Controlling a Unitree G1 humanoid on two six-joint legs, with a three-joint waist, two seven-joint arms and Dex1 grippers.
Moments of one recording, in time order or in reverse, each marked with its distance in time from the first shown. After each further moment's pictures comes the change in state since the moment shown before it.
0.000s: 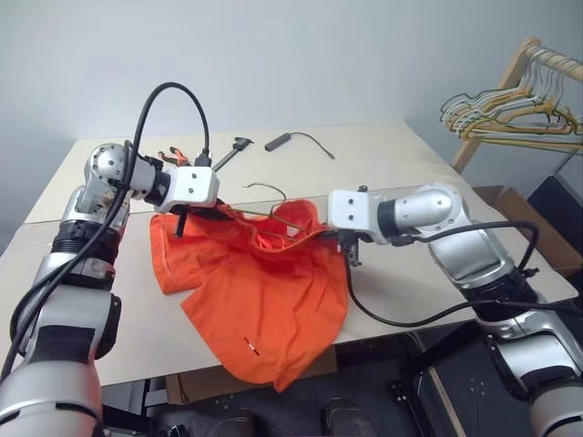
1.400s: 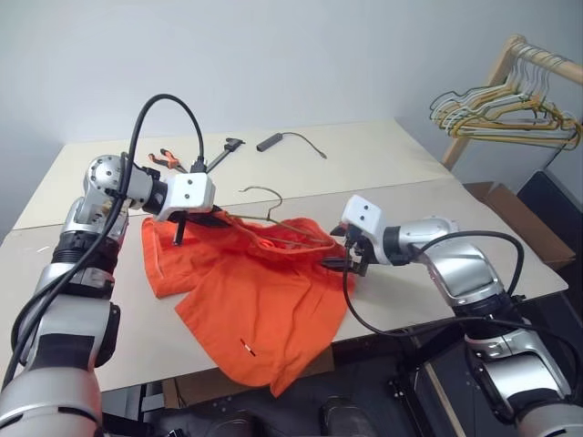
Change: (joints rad) left arm 0.043 0.000 0.032 -0.028 -0.024 0.044 -0.015; right arm 0.158 0.093 -0.149 0.067 0.173 0.274 -0.113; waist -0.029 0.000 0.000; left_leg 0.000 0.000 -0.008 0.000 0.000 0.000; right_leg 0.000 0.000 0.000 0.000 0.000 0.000
